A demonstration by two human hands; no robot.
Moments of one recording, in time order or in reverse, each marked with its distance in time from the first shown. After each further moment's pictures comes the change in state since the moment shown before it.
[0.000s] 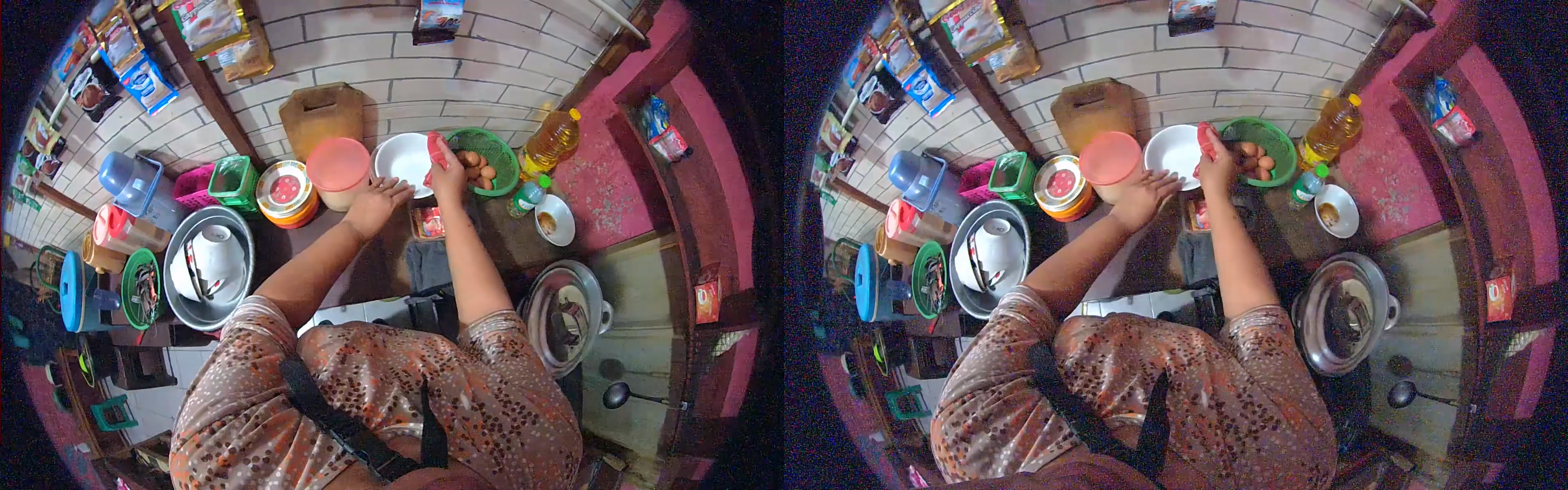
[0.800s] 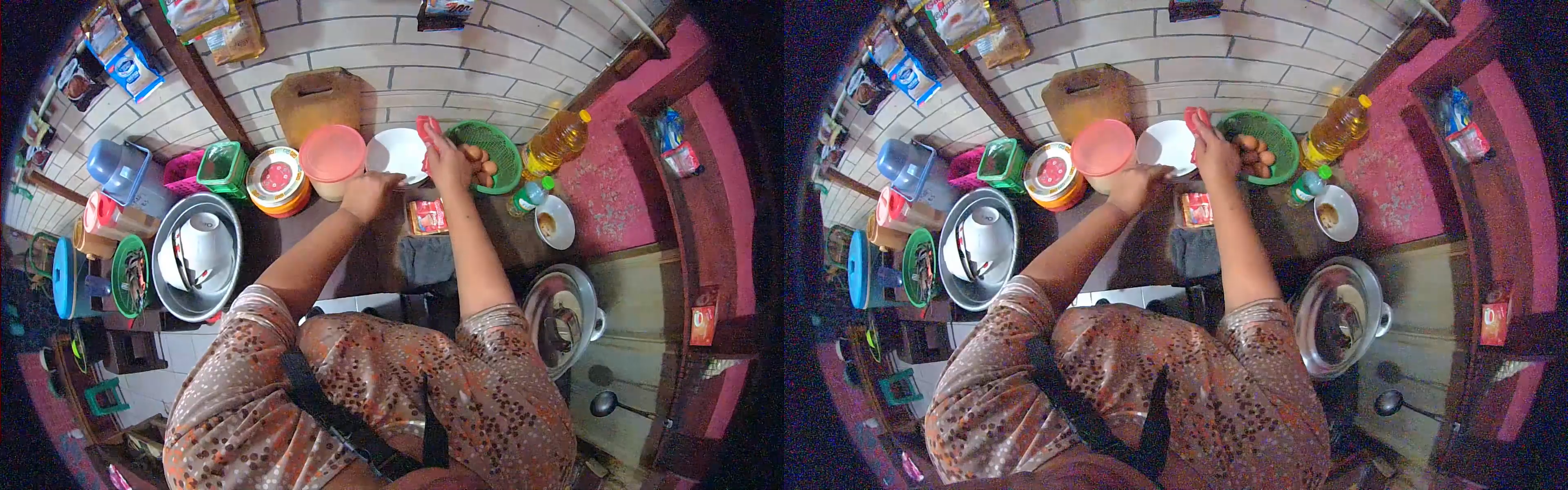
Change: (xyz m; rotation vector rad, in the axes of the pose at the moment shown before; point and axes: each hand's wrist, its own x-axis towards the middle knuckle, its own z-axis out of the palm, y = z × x) left_hand 0.013 -0.001 0.009 -0.237 0.080 -0.330; right_hand 0.011 -0.033 -0.019 -0.605 -0.124 -0.256
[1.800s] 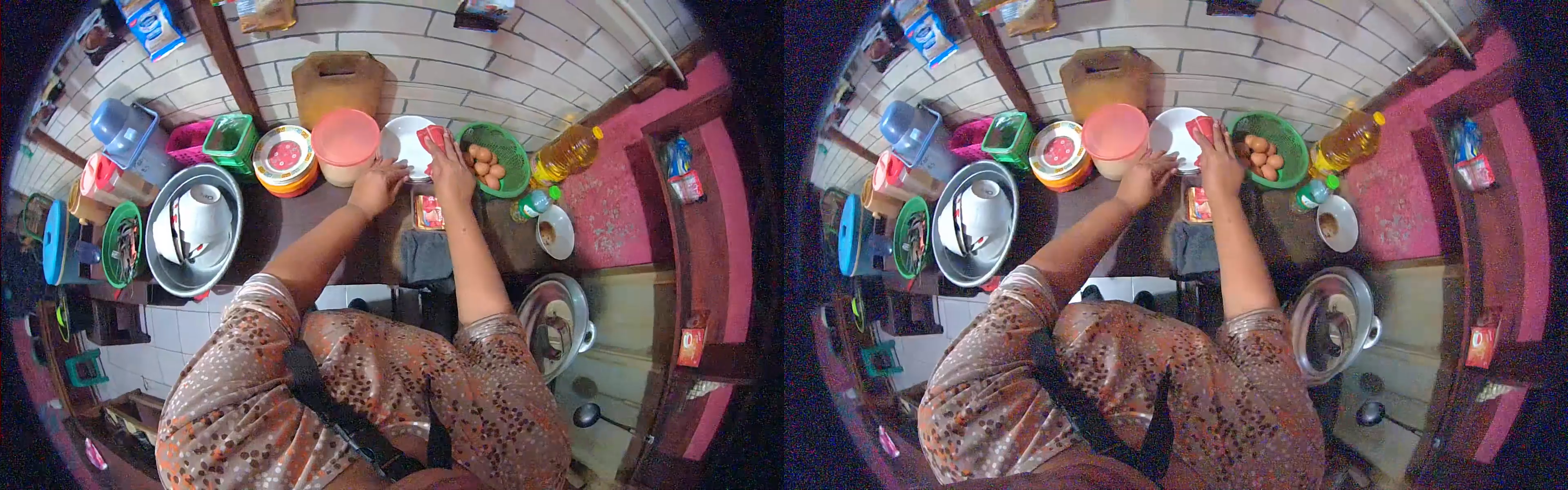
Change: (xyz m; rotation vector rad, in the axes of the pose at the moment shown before) left_hand -0.013 -0.013 0.032 -0.238 0.184 -0.015; right_hand -0.031 0.010 0.023 -0.324 0.062 -0.363
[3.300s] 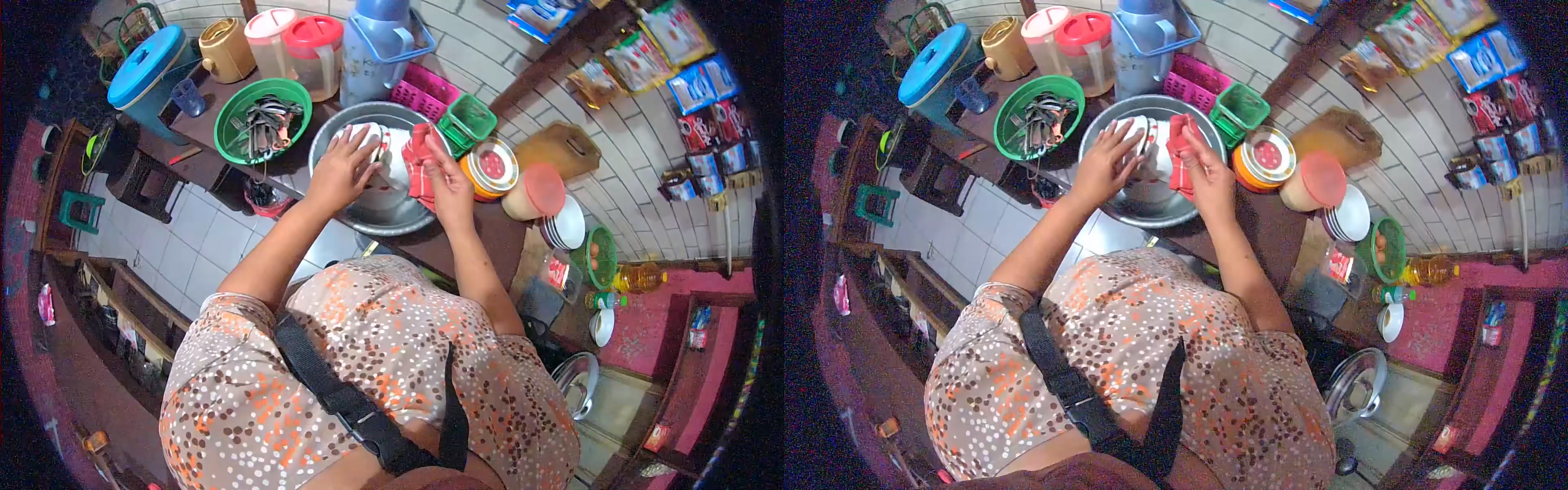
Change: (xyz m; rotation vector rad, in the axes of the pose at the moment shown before) left_hand -0.299 -0.095 -0.391 0.441 0.367 -0.299; right_hand -0.006 -0.466 -0.024 1.391 -0.474 -0.030
